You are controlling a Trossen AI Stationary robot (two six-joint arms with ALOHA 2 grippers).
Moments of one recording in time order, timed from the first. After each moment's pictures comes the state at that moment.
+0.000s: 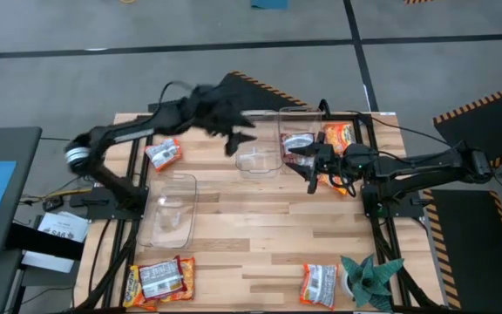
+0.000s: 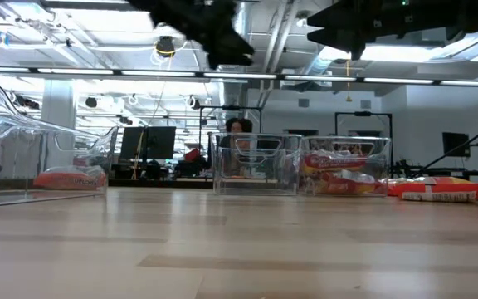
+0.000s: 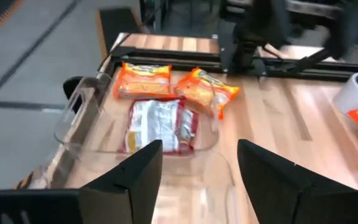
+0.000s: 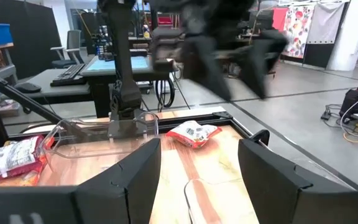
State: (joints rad) left arm 0.47 1.51 1.26 -0.12 0.34 0.11; right arm -0.07 0.97 0.52 0.45 0.18 0.02
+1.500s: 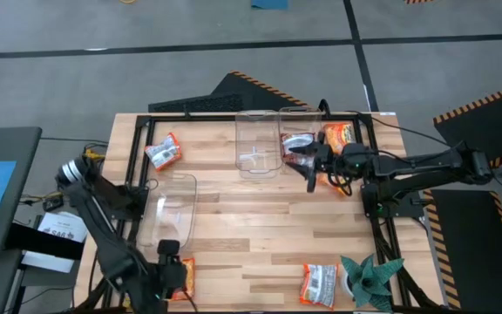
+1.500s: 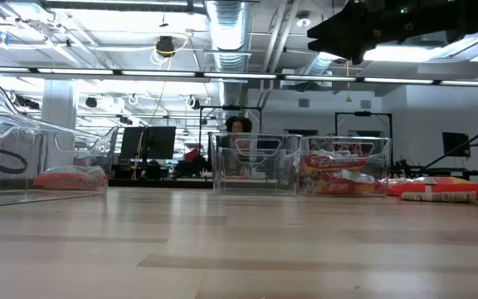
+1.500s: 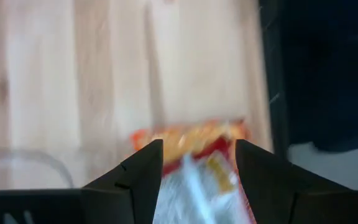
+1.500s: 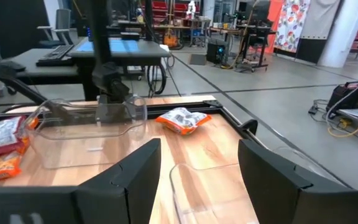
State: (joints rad) left arm -0.98 1.62 1.35 -0.94 -0.34 -0.85; right arm -0.09 0.97 0.52 0.40 0.19 -0.03
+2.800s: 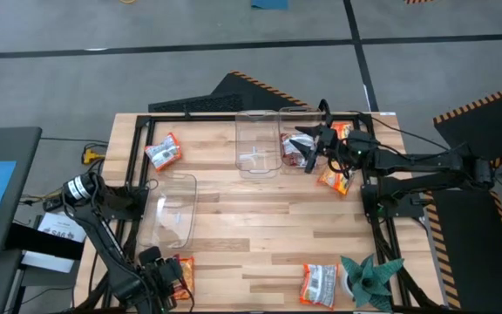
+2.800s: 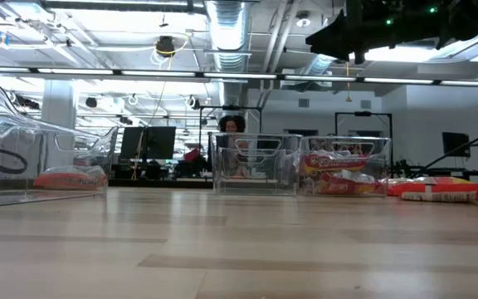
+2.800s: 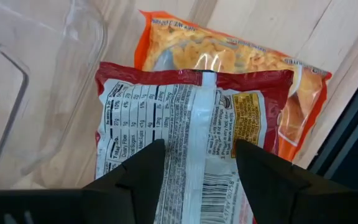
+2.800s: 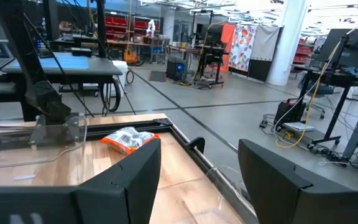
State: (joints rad) left arm -1.04 1.78 1.26 -0.98 -0.20 -1.50; right arm -0.26 0.97 0.52 0.49 0.18 -0.11
